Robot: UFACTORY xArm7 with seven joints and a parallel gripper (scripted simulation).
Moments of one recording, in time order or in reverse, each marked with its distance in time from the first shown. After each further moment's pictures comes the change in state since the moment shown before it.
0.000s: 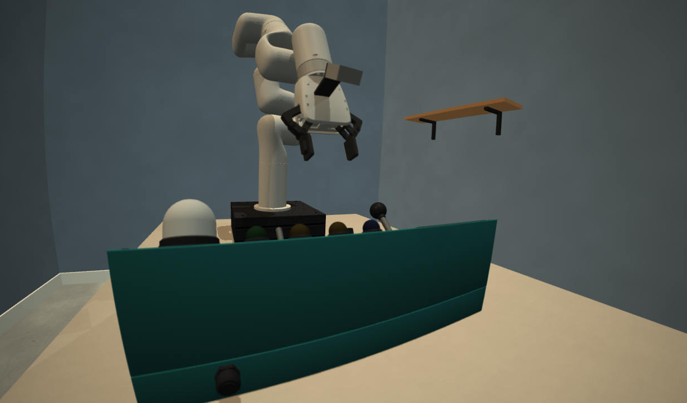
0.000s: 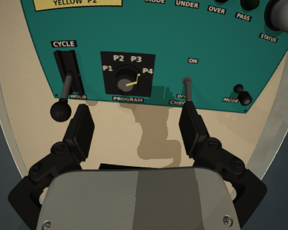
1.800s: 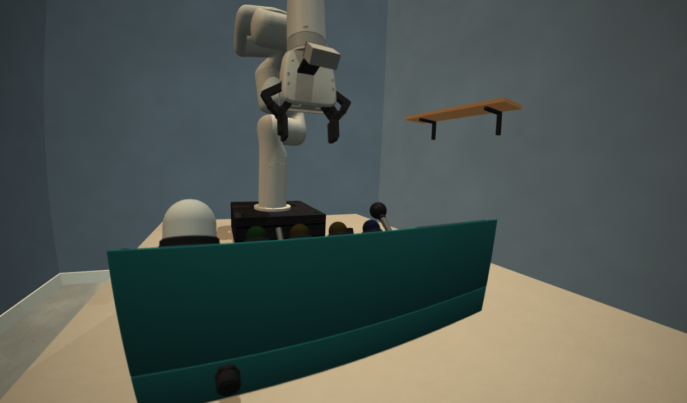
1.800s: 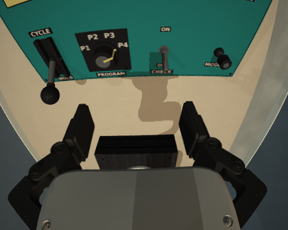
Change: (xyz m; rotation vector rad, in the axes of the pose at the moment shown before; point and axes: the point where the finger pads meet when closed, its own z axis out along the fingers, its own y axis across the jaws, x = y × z) arm 0.000 0.038 -0.034 -0.054 -0.207 0.104
